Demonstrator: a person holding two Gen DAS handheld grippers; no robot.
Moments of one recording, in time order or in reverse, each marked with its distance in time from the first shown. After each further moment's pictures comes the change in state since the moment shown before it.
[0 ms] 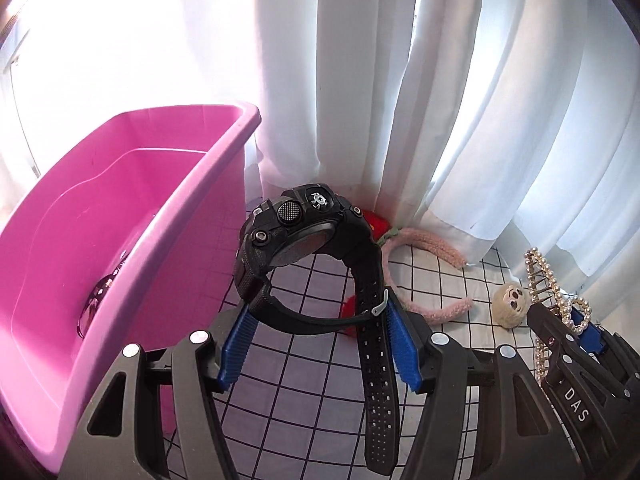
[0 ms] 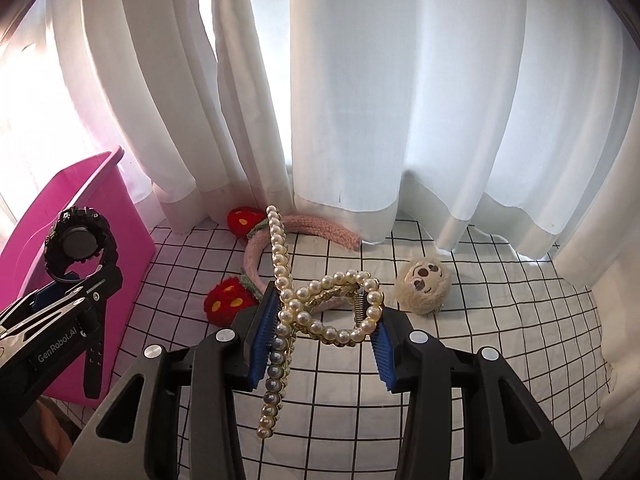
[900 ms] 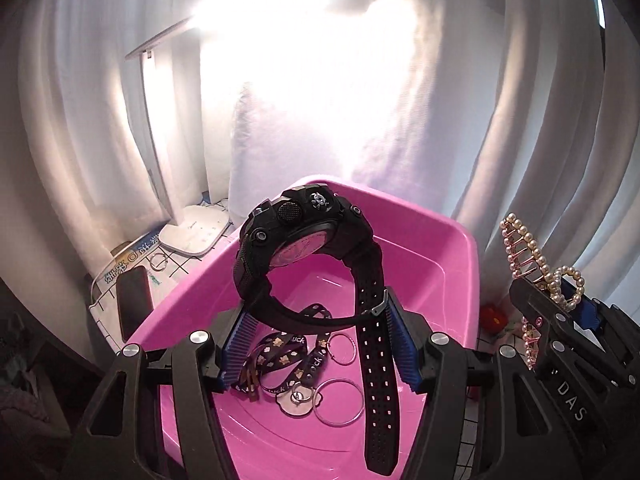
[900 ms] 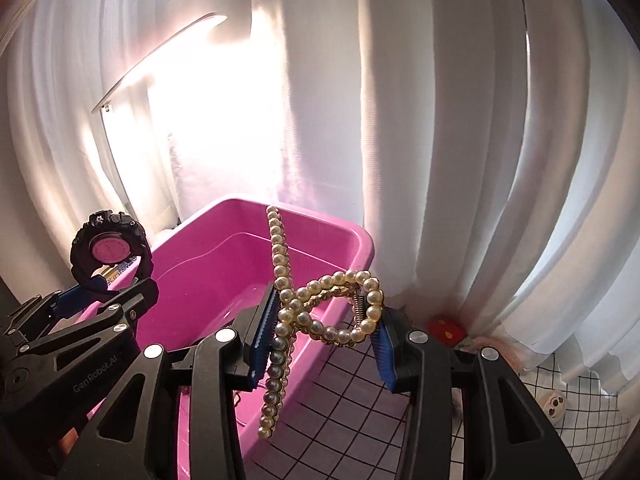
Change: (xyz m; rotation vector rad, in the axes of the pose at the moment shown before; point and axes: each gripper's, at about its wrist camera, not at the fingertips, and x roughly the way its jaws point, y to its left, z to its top) left arm -0.078 0.185 0.056 -0.200 -0.120 0.251; right arm -0.034 0.232 0.075 -0.307 -0.125 0.337
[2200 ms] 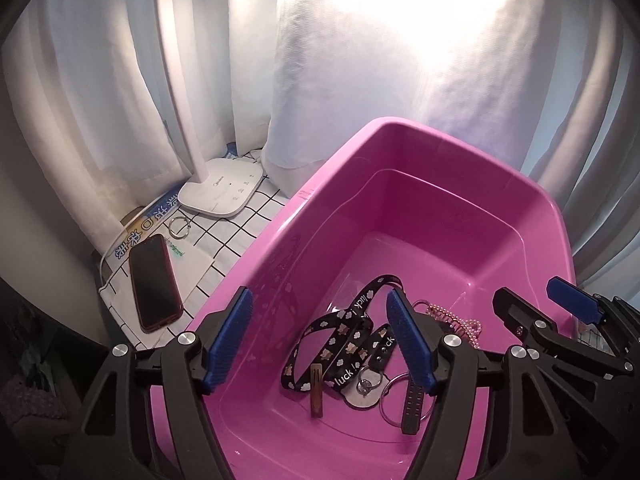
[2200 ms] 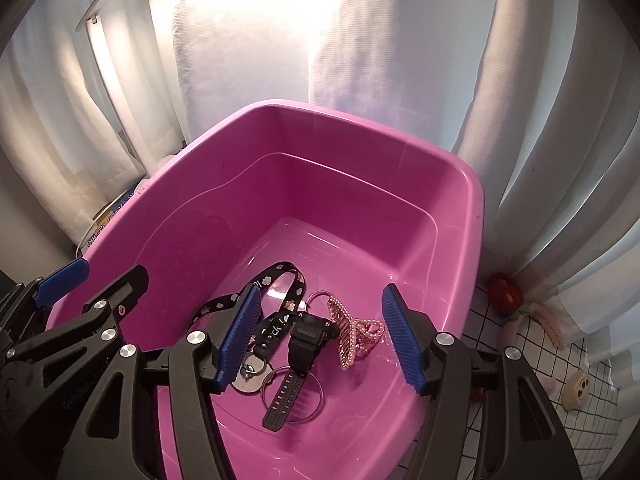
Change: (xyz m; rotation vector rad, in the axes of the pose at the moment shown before) left arm 0.063 0.062 -0.006 0.006 0.174 0.037; right arm 0.088 0.065 -0.003 -0.030 0.291 -0.010
